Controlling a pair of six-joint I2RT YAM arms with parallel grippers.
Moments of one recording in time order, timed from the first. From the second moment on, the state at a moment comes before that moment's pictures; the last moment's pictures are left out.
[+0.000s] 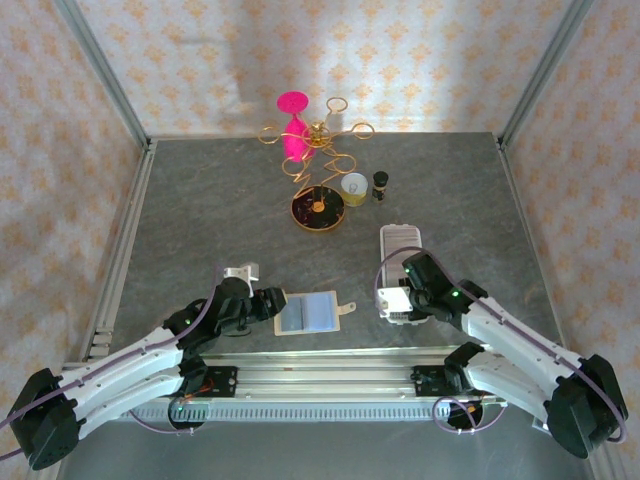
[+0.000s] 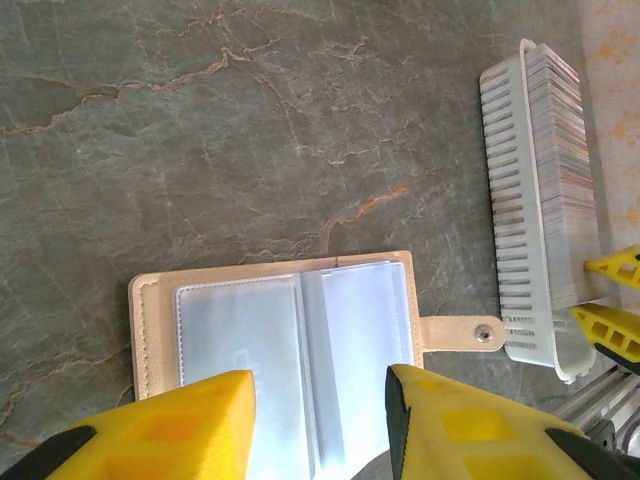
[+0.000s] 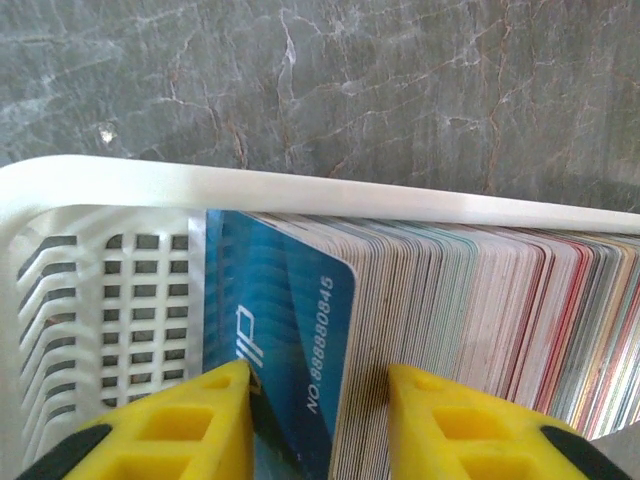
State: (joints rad) left arm -0.74 0.72 0.25 -0.17 0.00 -0.99; right arm 0.57 0.91 0.49 -0.64 0.07 -1.21
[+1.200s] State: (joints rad) left arm -0.74 0.70 0.24 -0.17 0.01 -1.02; right arm 0.57 0.87 0.49 -0.67 0.08 -1.21
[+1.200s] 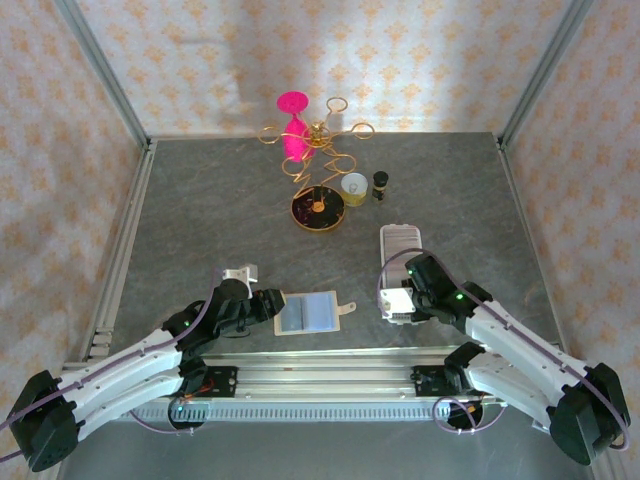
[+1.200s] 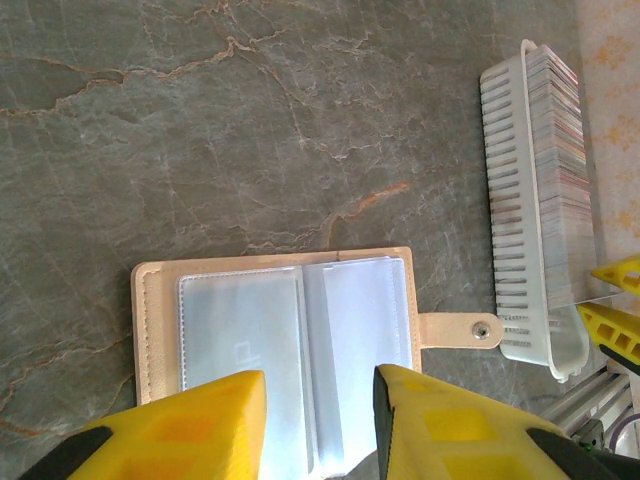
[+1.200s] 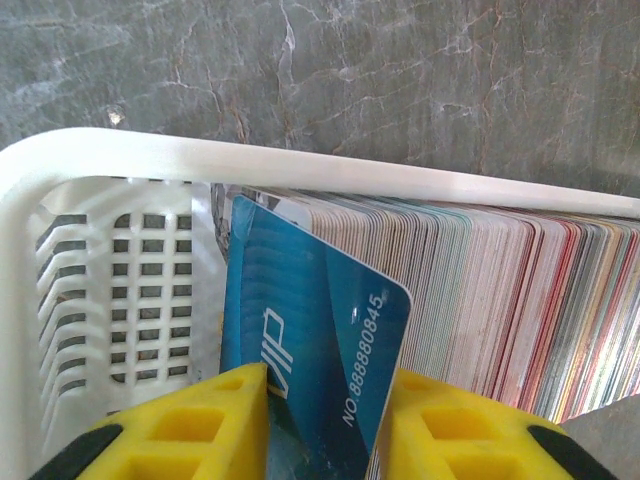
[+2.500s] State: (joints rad) left arm -0.74 0.72 0.21 -0.16 0.03 -1.02; right arm 0.57 0.81 0.57 -0.85 0.05 -1.15
